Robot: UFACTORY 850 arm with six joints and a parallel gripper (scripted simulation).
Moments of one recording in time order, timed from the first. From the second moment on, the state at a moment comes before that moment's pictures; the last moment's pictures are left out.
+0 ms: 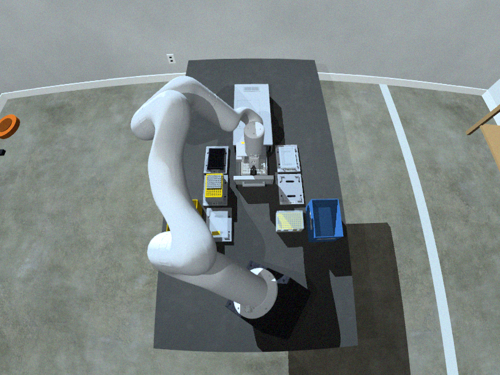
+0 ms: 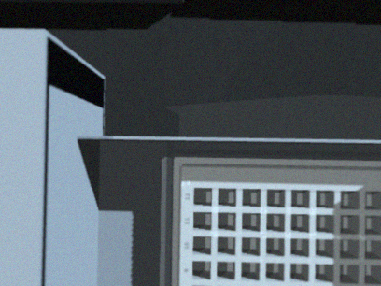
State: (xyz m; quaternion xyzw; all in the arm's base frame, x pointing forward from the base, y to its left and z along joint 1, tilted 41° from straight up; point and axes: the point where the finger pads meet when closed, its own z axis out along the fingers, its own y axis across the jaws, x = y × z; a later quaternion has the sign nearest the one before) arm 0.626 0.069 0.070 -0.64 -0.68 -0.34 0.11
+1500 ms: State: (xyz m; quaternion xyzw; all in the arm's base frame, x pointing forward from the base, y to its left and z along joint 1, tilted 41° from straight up) arm 0.608 0.030 0.118 -0.64 -0.68 -0.34 0.11
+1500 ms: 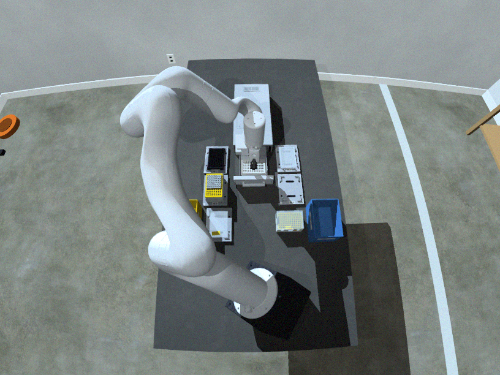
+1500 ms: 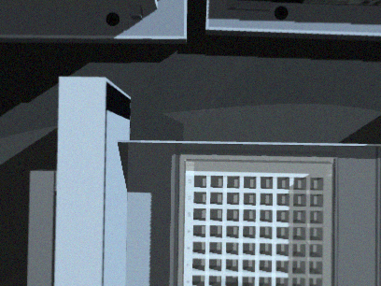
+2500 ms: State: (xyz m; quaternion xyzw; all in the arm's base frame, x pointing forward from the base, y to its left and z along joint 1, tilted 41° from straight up) arm 0.595 0.004 0.151 -0.64 -0.68 -0.34 0.11
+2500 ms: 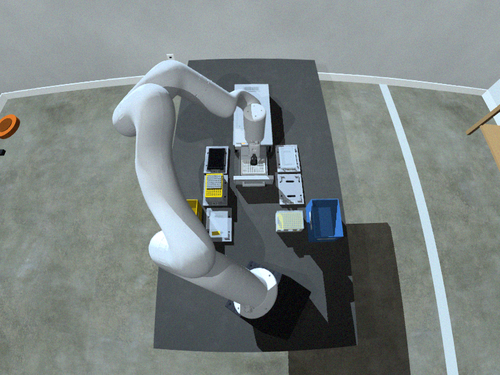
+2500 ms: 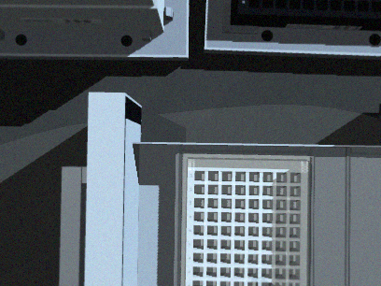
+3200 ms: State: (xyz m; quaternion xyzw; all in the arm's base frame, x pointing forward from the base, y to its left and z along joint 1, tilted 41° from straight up) arm 0.579 -0.005 0.159 -0.64 -0.68 -0.33 0.11
